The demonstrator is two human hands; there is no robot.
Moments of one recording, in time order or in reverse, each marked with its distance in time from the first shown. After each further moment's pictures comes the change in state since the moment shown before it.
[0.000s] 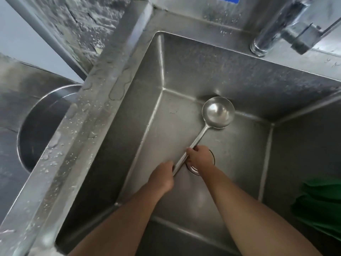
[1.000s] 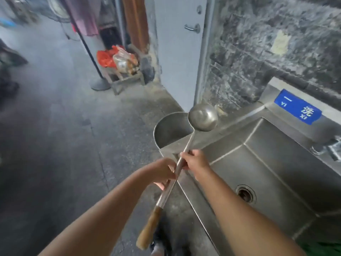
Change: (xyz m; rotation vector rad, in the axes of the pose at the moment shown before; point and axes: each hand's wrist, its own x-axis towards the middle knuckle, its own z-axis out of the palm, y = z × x) left_hand -0.453 -0.051 -0.112 -0.627 0.295 -0.240; right_hand -0.413 -0.075 0.038 -0.060 -0.613 -0.527
